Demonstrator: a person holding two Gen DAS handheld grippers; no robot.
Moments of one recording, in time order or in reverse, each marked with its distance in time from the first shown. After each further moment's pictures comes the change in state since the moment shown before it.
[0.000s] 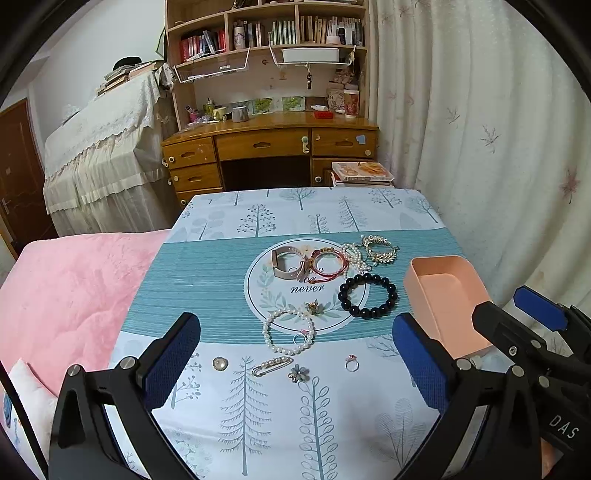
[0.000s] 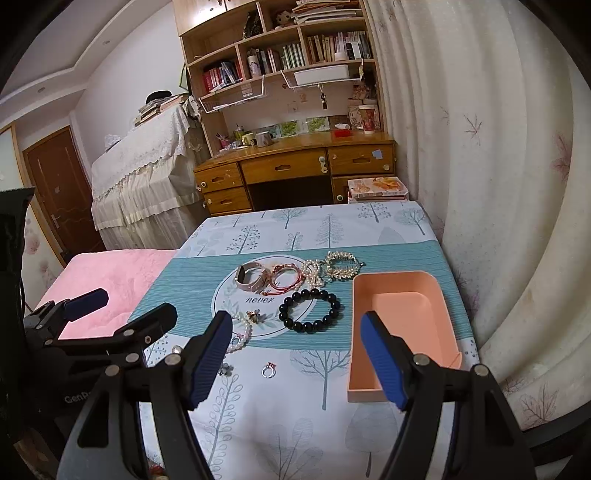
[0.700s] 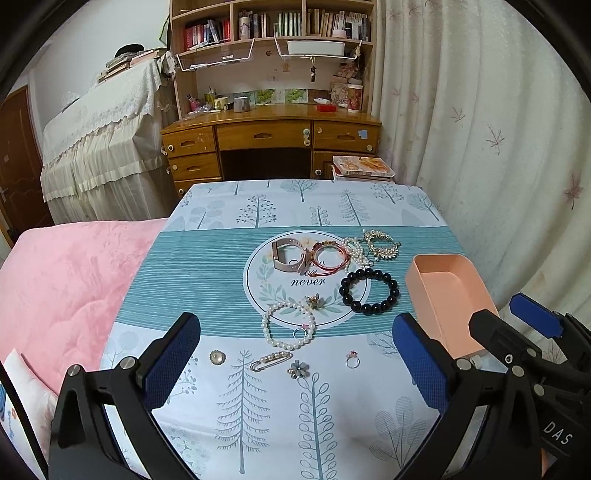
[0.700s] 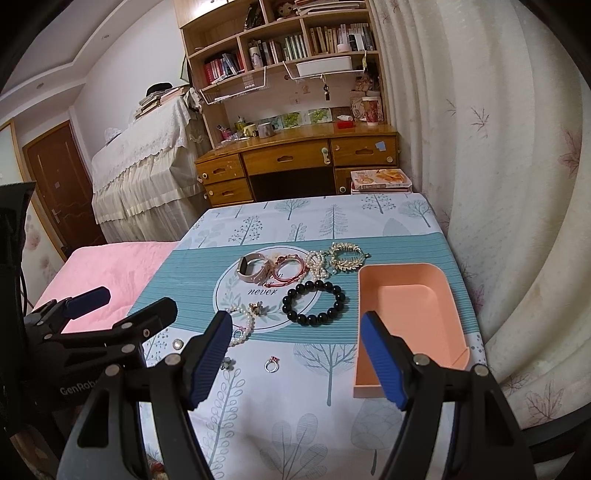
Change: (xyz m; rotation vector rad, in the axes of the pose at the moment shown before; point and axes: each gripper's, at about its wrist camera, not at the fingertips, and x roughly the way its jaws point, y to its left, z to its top) left arm 0.011 0.008 -0.003 -0.026 0.027 -0.015; right arm 0.012 0.004 -0.006 -0.003 0.025 0.007
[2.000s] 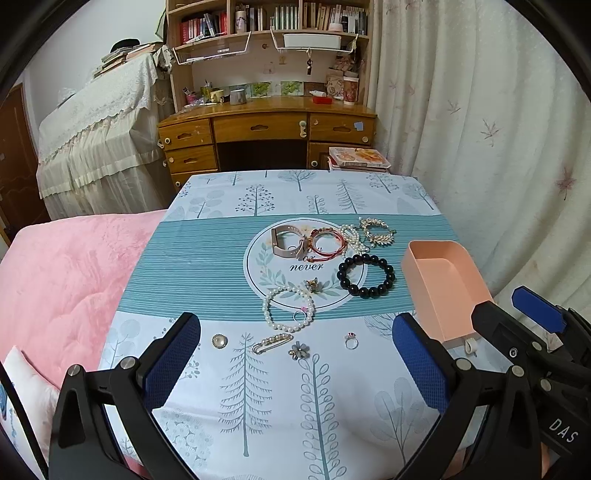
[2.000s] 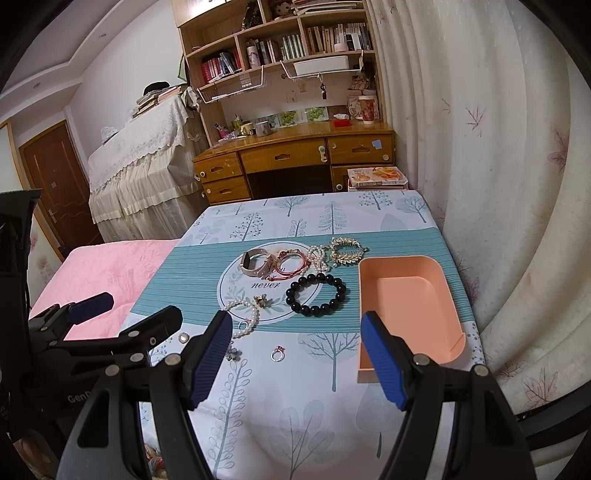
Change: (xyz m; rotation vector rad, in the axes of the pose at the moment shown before) left arm -0.001 -0.004 -0.010 0.007 0.036 -0.012; right arm -0.002 0.000 -0.004 0.006 0.008 -0.009
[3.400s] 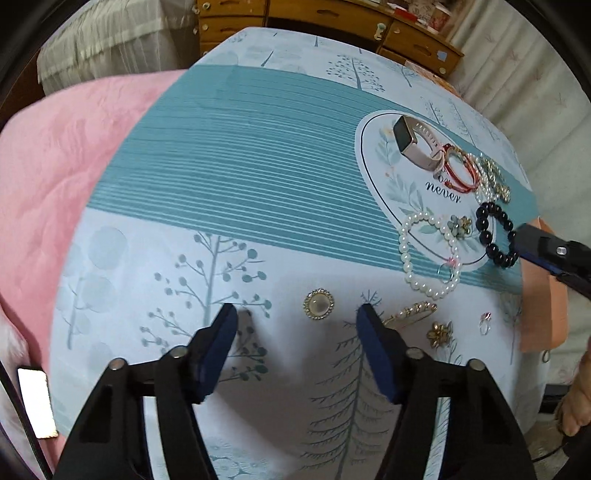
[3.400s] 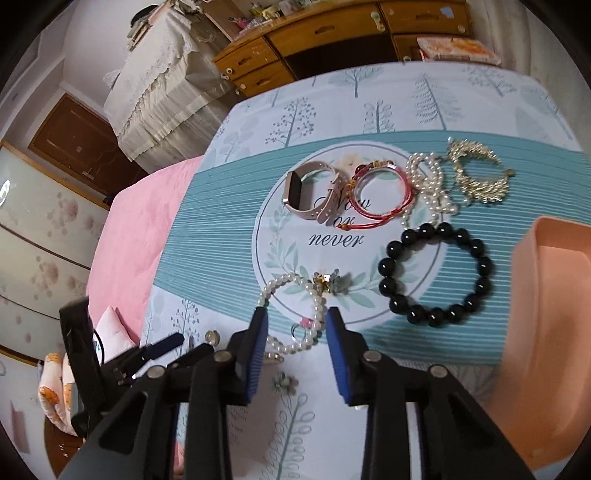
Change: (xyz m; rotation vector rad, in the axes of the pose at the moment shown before) left arm 0.155 0.149 -0.047 -0.281 0.426 -0.056; right arm 0.215 0.025 0.036 0.109 0.541 0.289
